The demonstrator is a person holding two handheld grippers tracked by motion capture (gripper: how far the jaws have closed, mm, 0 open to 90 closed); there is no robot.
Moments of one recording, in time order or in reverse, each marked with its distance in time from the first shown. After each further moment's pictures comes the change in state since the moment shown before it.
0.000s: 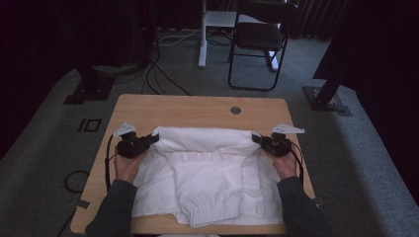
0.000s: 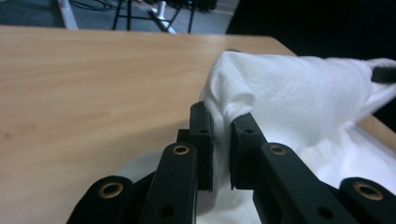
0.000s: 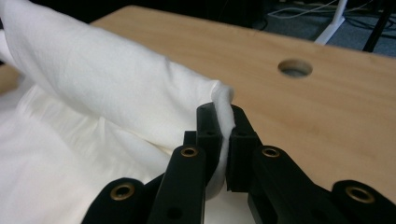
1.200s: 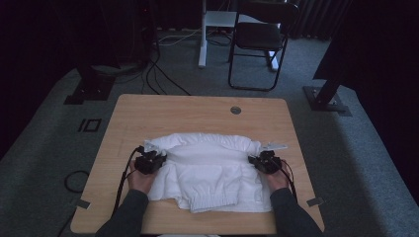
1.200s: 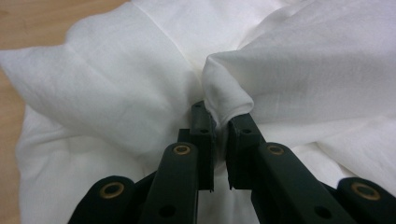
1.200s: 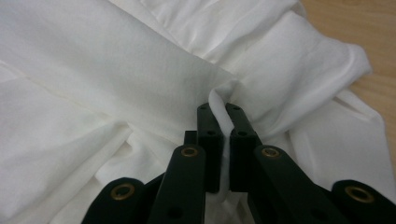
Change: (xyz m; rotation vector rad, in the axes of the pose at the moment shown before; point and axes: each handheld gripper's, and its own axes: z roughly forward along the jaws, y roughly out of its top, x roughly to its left) left arm -0.017 -0.059 0.056 0.277 0.250 0.104; right arm 0.011 -0.065 0.035 0.251 -0.098 0.040
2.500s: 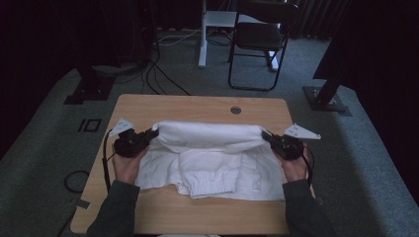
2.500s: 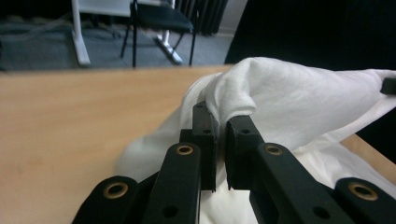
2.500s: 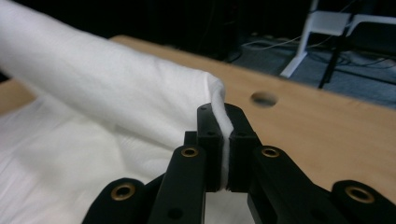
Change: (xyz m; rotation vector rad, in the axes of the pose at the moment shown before) left arm 0.012 0.044 -0.104 -0.343 -0.210 -0.108; right arm 0.006 0.050 -0.102 -0.353 0.002 -0.077
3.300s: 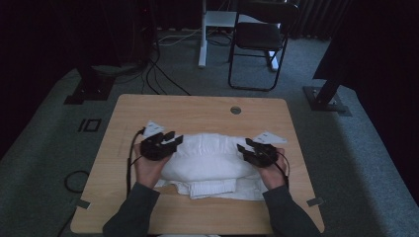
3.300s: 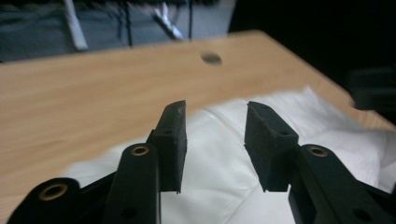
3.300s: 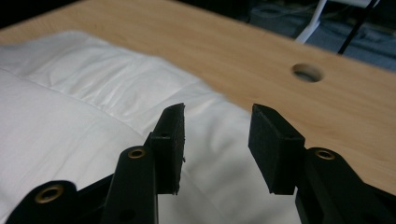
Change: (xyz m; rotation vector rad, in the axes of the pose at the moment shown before) left arm -0.071 0.011 0.062 0.145 0.027 0.134; right arm 0.058 0.000 0.053 0.155 -0.025 -0.054
